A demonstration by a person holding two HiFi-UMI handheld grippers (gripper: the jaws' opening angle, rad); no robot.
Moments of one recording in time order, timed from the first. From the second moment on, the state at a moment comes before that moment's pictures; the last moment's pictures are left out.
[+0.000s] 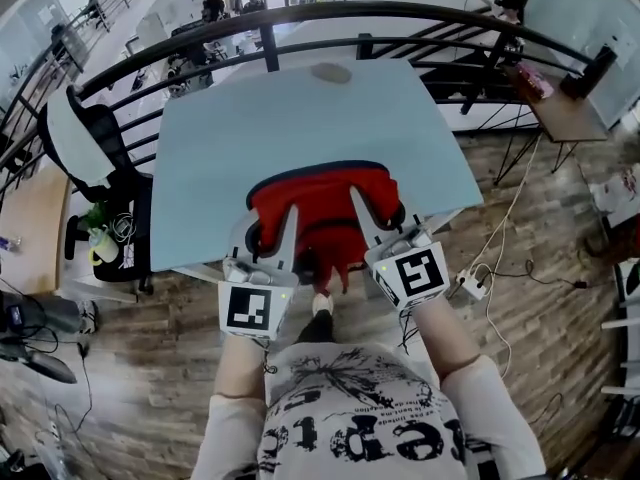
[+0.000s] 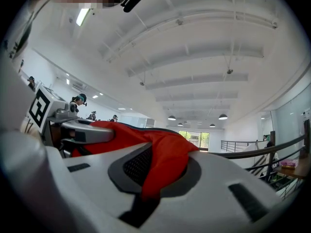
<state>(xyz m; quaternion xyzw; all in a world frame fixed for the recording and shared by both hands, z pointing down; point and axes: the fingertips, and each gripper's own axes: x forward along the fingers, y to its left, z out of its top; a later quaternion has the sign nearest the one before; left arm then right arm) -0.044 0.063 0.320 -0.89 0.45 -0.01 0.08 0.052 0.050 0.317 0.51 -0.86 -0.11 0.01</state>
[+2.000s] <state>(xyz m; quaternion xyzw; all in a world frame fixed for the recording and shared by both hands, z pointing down) -0.007 -0.477 0.401 -0.86 0.51 -0.01 0.05 0.091 -0.495 0.405 0.45 -0.89 -0.04 0.03</state>
